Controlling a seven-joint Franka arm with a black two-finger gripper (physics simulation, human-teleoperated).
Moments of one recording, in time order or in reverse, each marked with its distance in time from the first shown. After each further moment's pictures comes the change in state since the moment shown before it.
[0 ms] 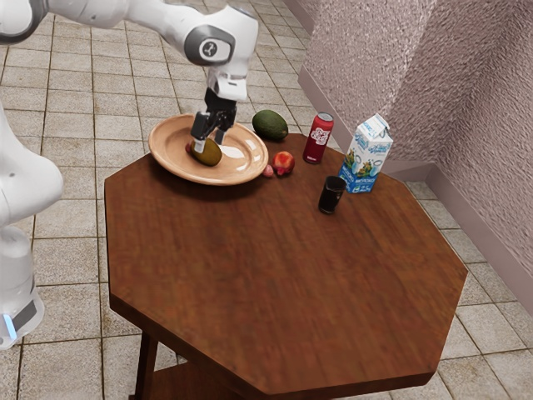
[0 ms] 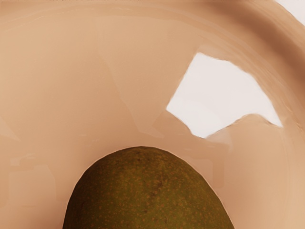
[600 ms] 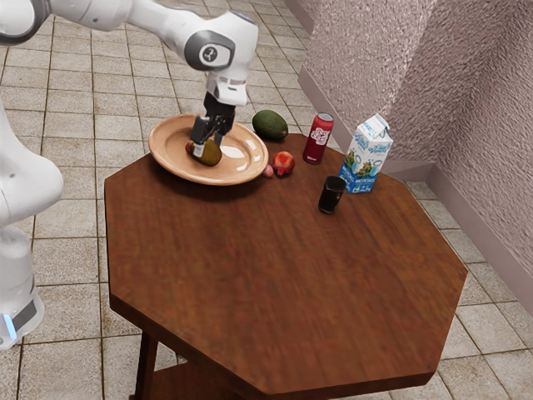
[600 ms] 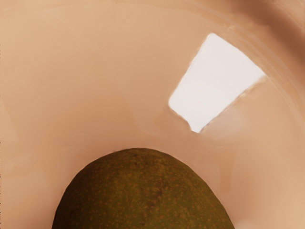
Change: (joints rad) arm -0.013 0.011 0.019 -0.018 0.000 0.013 -0.016
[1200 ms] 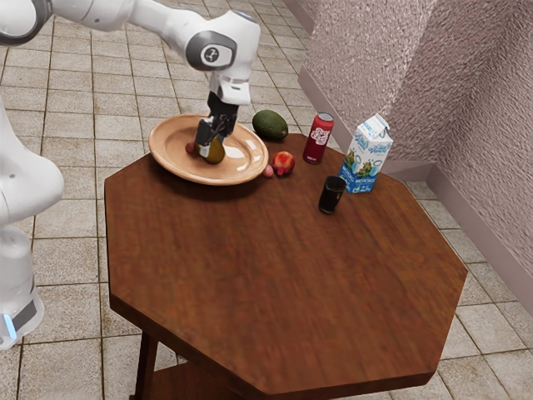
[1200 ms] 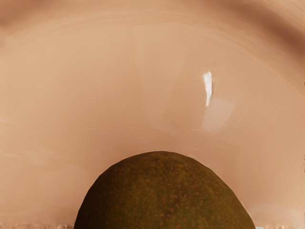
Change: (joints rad) arm -0.014 0.008 0.007 0.010 0.007 0.038 -0.026
